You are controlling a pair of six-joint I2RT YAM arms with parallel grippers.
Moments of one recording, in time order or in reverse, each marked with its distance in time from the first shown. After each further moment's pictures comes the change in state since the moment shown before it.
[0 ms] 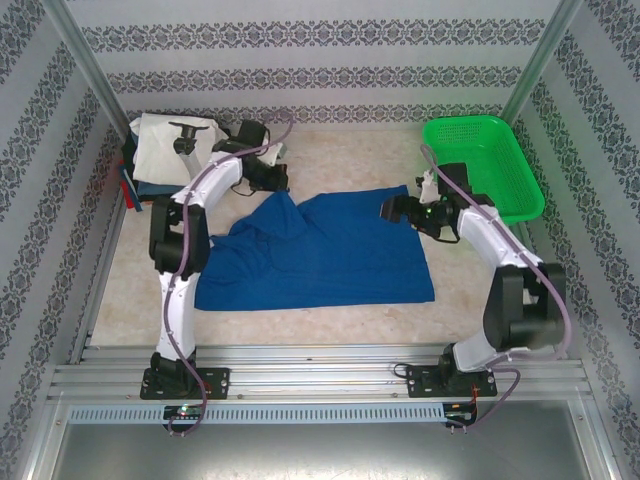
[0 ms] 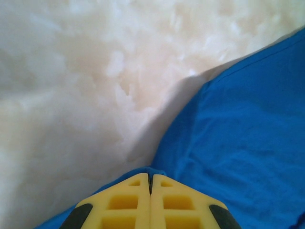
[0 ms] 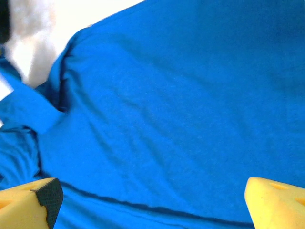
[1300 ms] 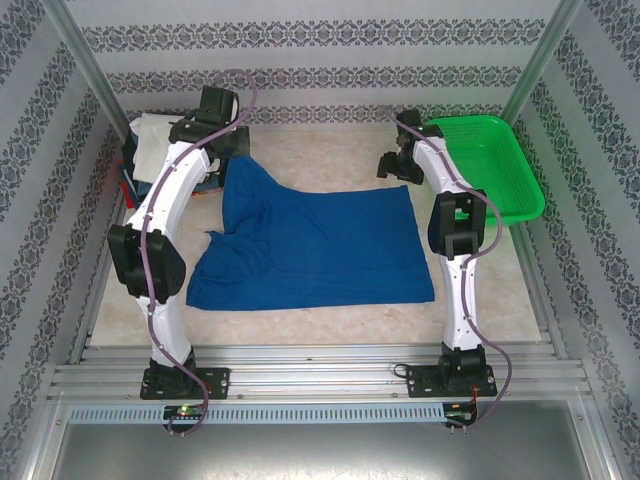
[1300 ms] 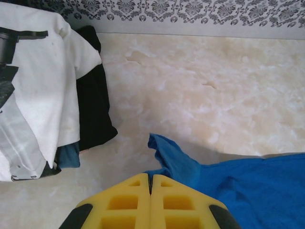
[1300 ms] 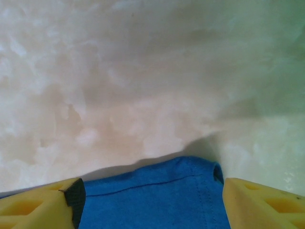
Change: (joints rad) left arm 0.052 -0.253 0.050 -0.063 -0.467 -0.092; right arm 0.066 0.933 1.211 -0.471 0.459 -0.013
